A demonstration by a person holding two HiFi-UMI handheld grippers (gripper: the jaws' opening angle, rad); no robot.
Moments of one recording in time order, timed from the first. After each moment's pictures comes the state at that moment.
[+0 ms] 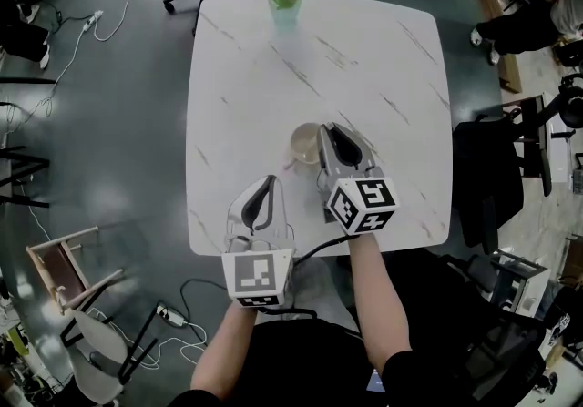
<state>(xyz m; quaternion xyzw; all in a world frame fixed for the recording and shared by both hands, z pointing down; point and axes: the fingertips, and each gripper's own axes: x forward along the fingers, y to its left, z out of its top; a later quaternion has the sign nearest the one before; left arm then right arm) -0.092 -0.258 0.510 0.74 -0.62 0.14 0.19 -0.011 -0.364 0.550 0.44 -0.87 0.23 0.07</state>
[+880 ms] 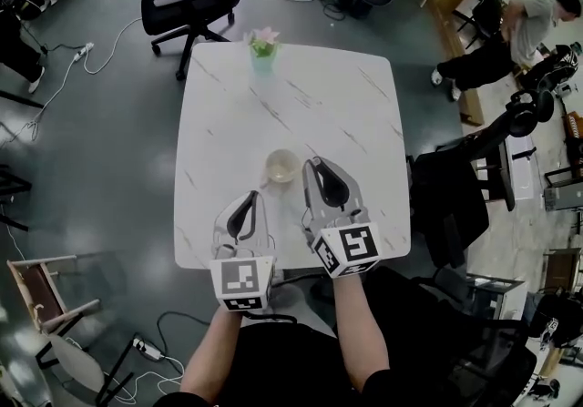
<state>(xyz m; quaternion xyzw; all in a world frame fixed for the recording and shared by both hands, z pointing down) -0.085 -0.243 0.452 0.75 -0.63 0.09 0.16 0.004 -0.309 0.413 0.44 -0.89 0.08 0.03</state>
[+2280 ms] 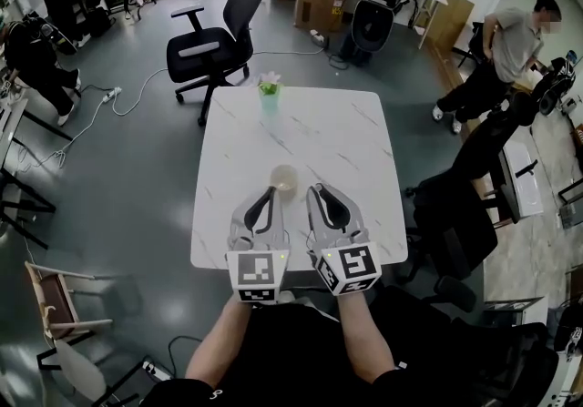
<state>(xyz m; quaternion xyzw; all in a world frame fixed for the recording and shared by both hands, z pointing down) -0.041 -0.208 0.341 0.77 -0.63 0.06 0.03 0.036 -0.222 0.336 0.43 -0.90 0.04 0.00</state>
